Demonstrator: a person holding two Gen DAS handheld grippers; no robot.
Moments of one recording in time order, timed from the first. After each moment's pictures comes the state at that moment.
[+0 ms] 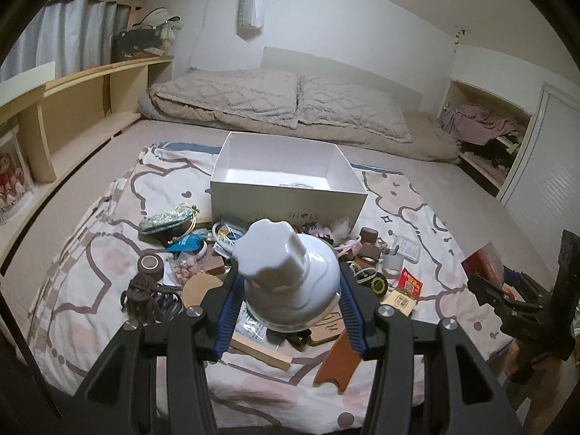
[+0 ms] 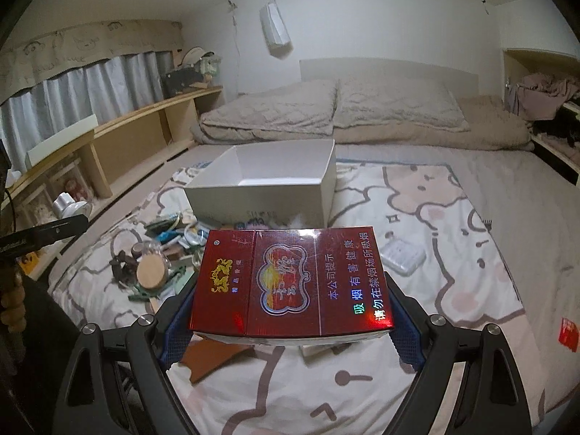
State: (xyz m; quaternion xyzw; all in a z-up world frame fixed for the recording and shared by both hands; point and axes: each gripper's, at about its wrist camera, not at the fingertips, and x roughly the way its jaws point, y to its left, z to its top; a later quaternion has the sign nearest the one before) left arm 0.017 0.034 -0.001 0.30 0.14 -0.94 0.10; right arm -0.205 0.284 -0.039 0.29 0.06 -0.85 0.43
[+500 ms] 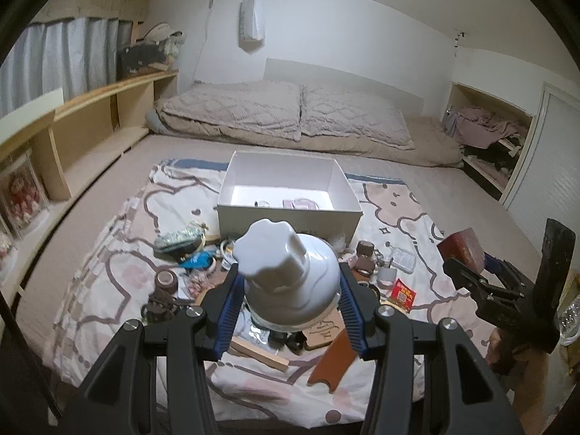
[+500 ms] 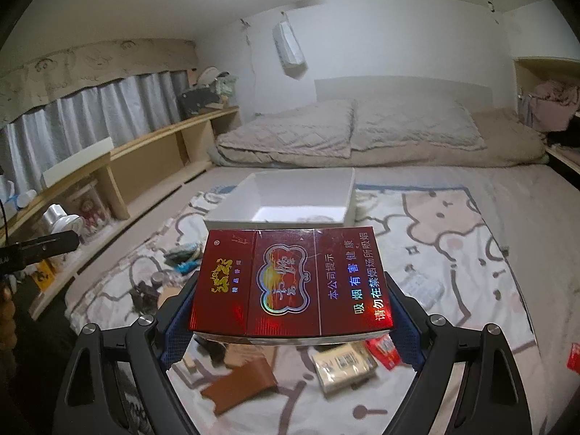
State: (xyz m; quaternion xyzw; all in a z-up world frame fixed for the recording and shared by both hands) left arm 0.028 0.046 0.049 0.30 0.13 -0.94 0.14; right arm -0.212 0.266 -0.006 0.26 0.03 -0.85 0.47
